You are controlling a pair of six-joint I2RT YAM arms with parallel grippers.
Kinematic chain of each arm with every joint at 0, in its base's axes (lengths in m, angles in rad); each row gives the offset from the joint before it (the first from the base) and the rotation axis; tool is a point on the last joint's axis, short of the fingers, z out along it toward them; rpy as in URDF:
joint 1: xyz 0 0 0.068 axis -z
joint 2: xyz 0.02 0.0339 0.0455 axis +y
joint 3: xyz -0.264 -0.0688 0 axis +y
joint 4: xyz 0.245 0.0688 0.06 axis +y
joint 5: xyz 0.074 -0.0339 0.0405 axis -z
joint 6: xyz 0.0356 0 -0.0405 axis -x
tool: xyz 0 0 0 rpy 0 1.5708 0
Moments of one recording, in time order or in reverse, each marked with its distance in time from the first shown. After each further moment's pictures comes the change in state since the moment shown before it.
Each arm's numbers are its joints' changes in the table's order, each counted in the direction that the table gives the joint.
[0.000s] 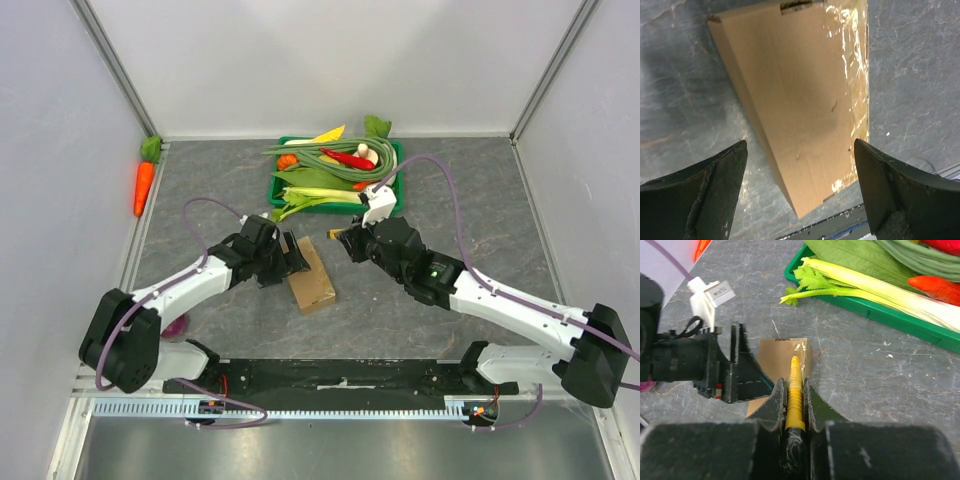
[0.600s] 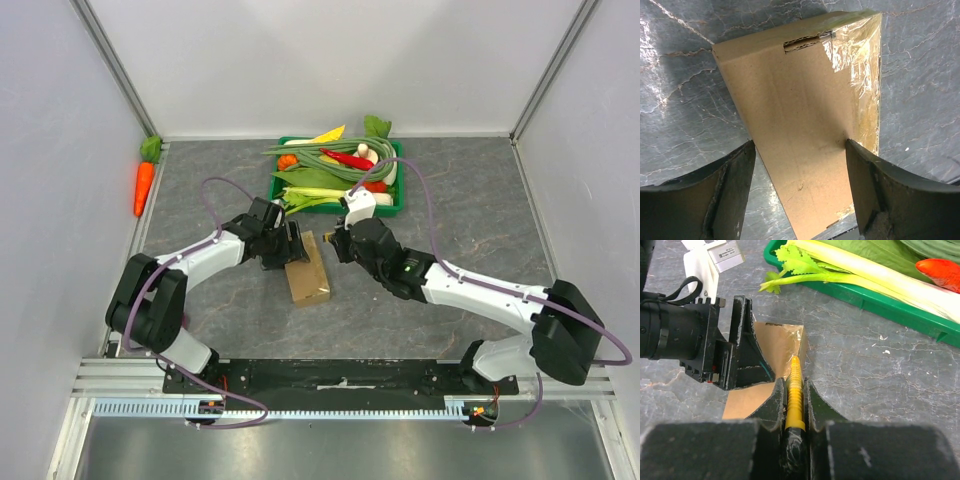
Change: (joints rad) left arm -0.069 0.258 -0.163 -0.019 0.073 -0.185; right arm -0.009 0.174 -0.009 -0.084 0.034 0.022
